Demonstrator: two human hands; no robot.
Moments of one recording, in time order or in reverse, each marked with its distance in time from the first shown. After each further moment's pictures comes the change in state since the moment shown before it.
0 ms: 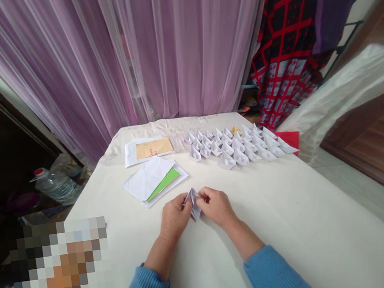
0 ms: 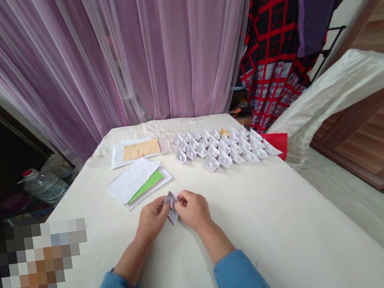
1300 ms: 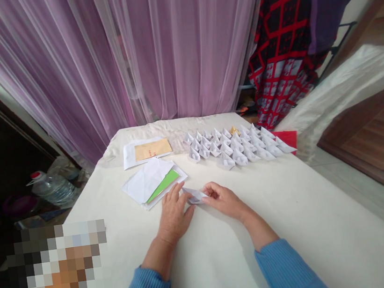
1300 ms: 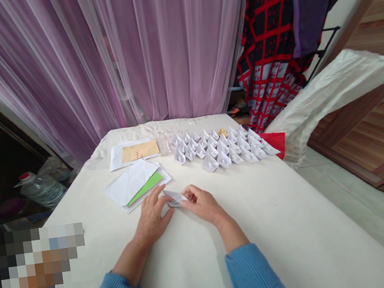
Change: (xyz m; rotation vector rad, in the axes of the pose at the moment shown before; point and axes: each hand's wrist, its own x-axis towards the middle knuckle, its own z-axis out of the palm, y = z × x) left_hand 0.004 -0.023 0.002 0.441 0.143 0.507; right_hand 0.013 0.031 -0.029 0.221 -0.256 -0.092
